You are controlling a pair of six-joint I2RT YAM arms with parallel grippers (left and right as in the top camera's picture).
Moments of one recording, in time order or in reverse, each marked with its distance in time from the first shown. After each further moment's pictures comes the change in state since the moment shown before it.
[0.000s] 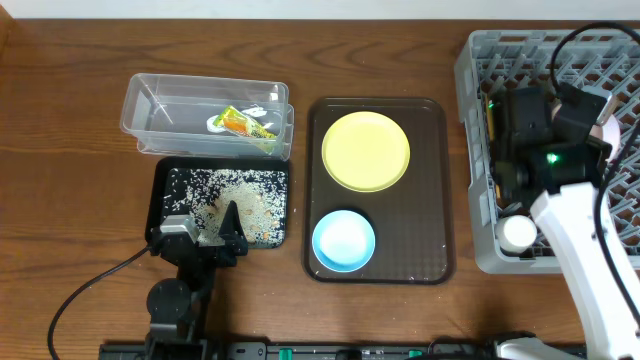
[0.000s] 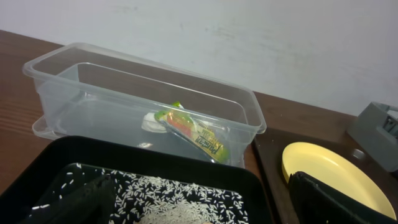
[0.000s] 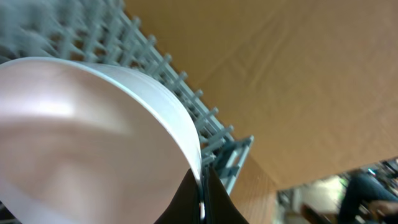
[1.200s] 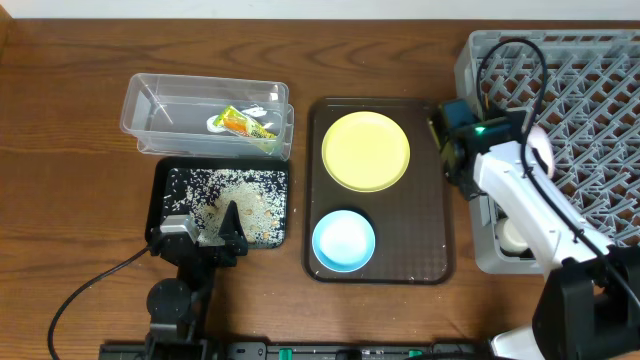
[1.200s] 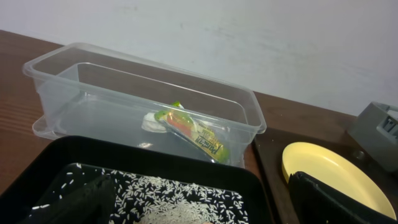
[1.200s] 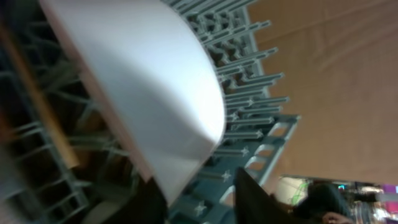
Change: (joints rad) left arm 0.000 0.000 0.000 0.000 0.000 0.000; right arm 0.179 0.243 -0.005 -0.197 -0.203 0.119
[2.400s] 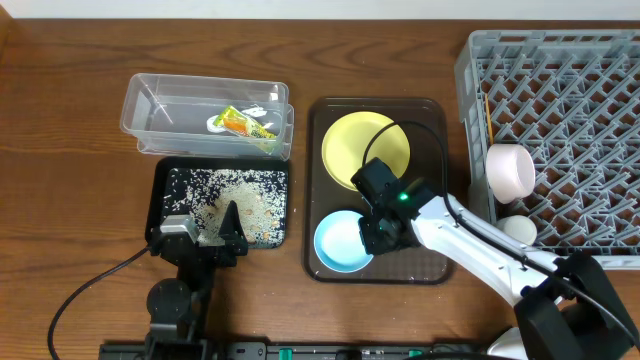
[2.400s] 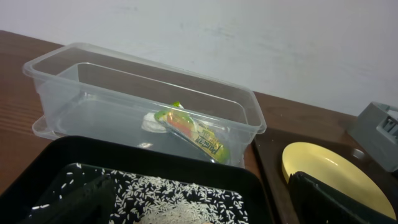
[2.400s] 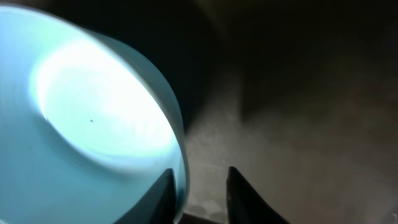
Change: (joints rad) left arm 0.000 0.000 0.000 0.000 0.000 0.000; right arm 0.369 -0.019 -0.257 0.373 -1.058 -0.100
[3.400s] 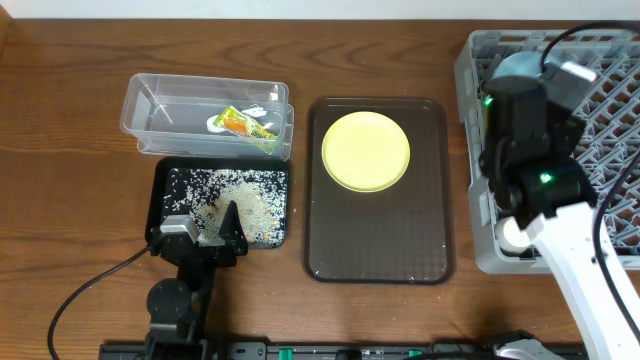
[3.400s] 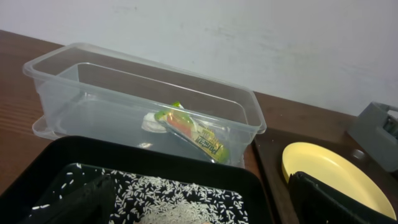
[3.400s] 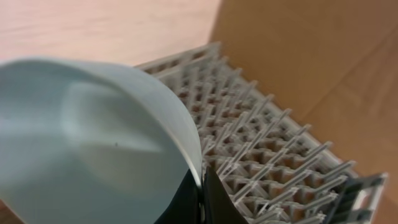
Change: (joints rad) left arm 0.000 0.000 0.000 0.000 0.000 0.000; right arm -0.457 -0.309 0.230 0.249 1.040 -0.112
